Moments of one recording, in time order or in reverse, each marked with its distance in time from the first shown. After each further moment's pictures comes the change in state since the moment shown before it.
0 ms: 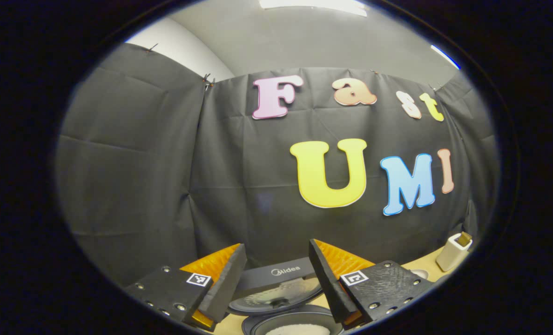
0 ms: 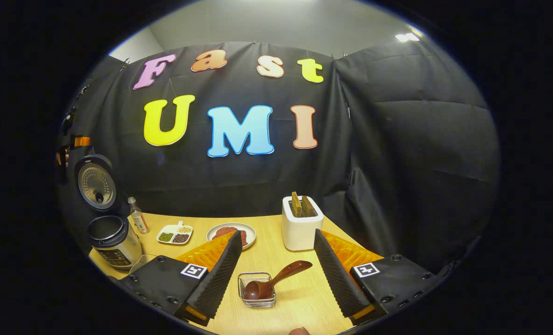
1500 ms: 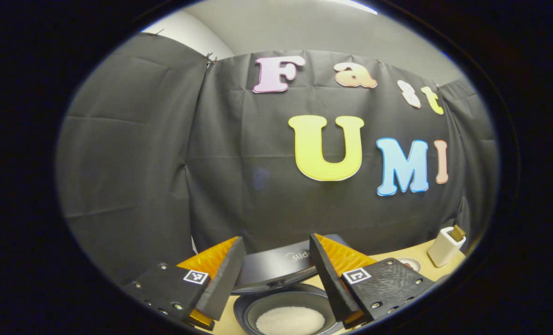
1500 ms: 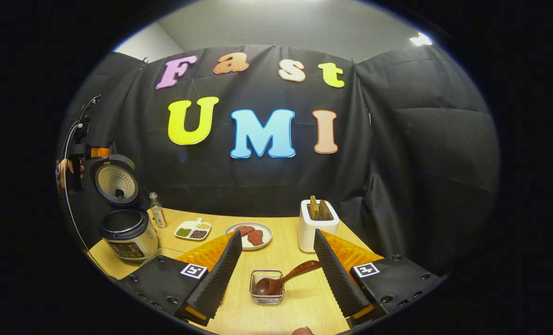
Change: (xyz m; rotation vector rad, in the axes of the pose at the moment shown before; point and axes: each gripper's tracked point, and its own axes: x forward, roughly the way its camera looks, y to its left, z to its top) left arm -0.049 -0.016 -0.057 -0.052 0.138 -0.042; right arm -0.023 0.018 0.007 -0.052 -0.019 0.141
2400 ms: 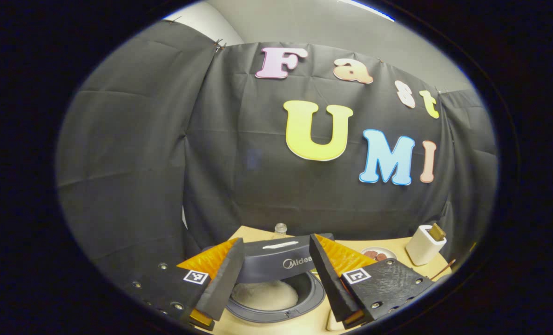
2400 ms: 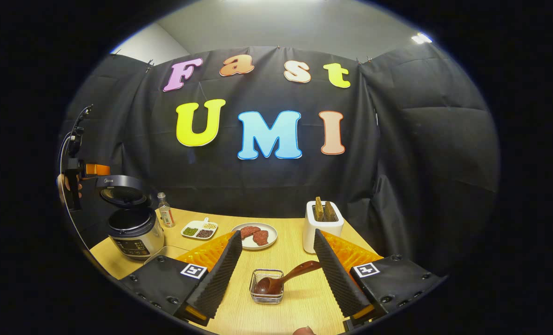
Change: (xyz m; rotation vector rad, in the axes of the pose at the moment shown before) left arm -0.077 -0.036 -0.066 -0.102 0.117 -0.038; right arm -0.005 -0.005 -0.002 0.000 -0.008 0.062
